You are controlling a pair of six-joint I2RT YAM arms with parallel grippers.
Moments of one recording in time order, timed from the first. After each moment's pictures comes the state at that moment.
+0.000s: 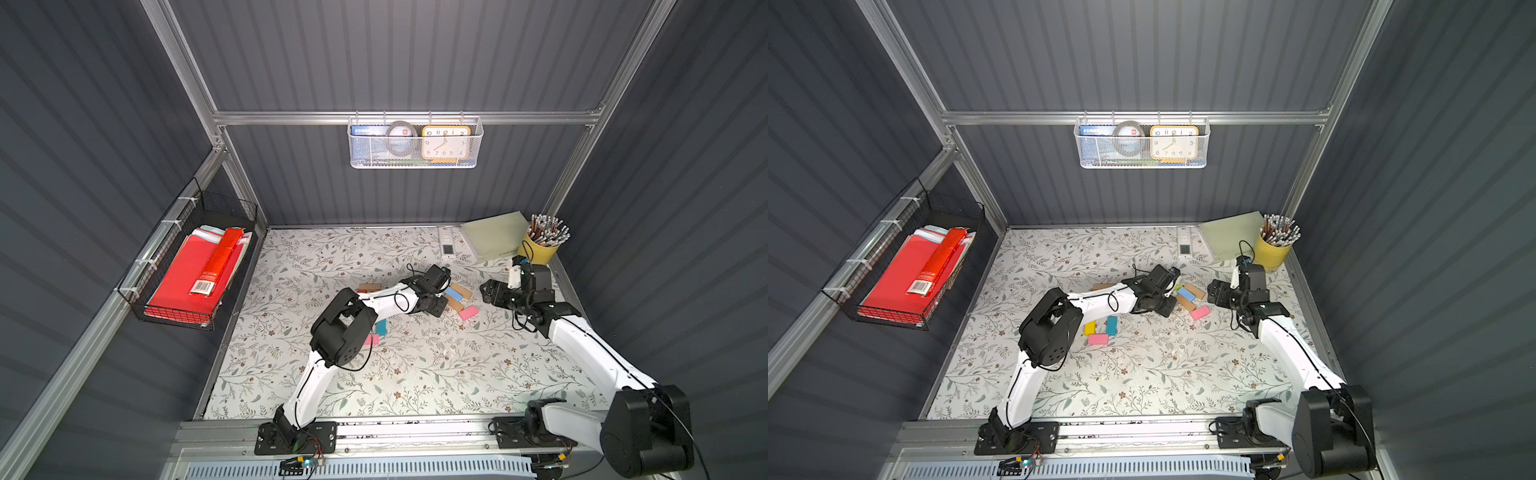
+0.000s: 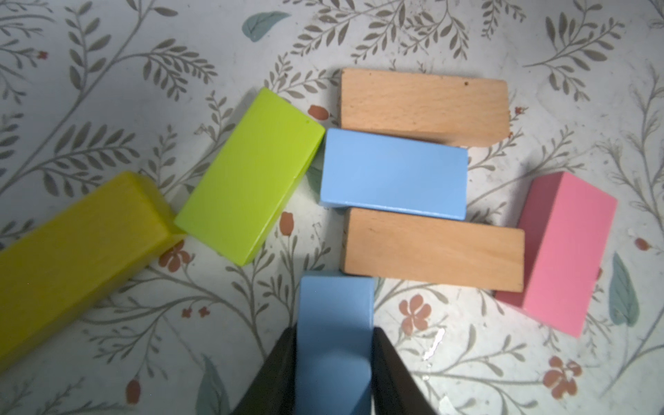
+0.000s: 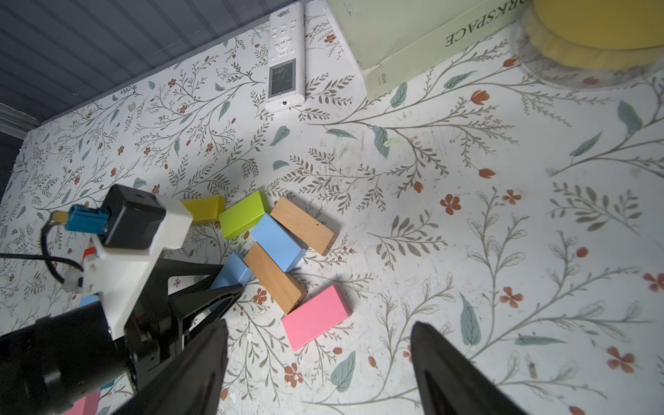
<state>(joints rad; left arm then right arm) -0.83 2.23 1.61 -0.36 0.00 -0.21 0.14 1.19 0.75 -0.29 -0.15 0.32</state>
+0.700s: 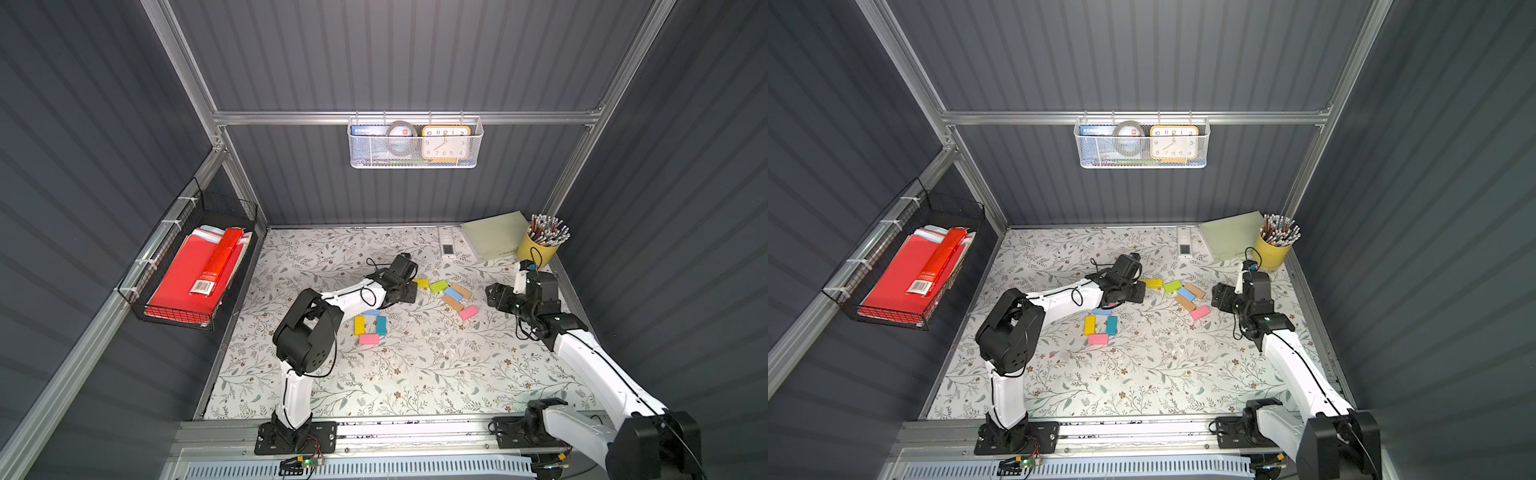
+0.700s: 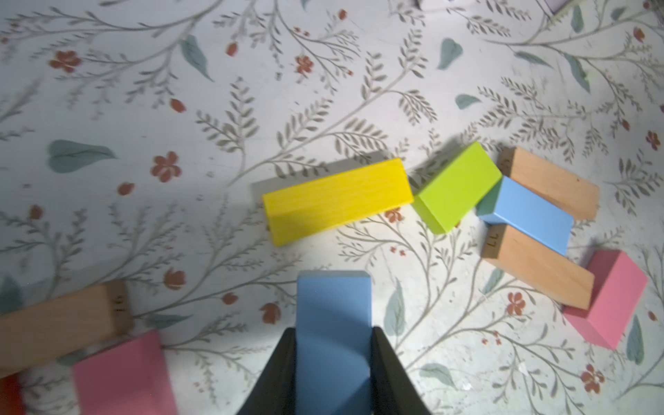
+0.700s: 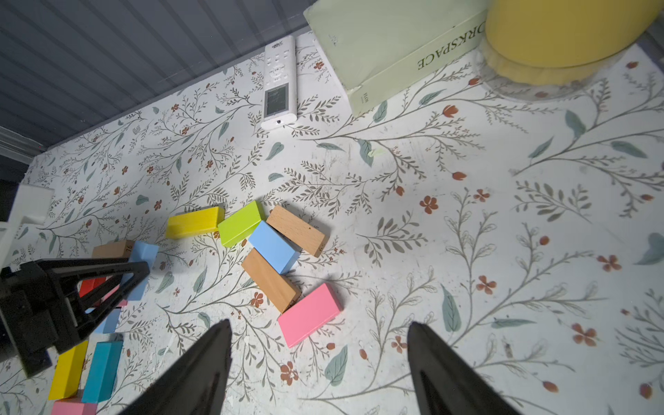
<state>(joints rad) -0.66 1.97 1.35 -0.27 -0.06 -0.40 0.14 1.06 0.67 -0.26 -0.09 0.35</state>
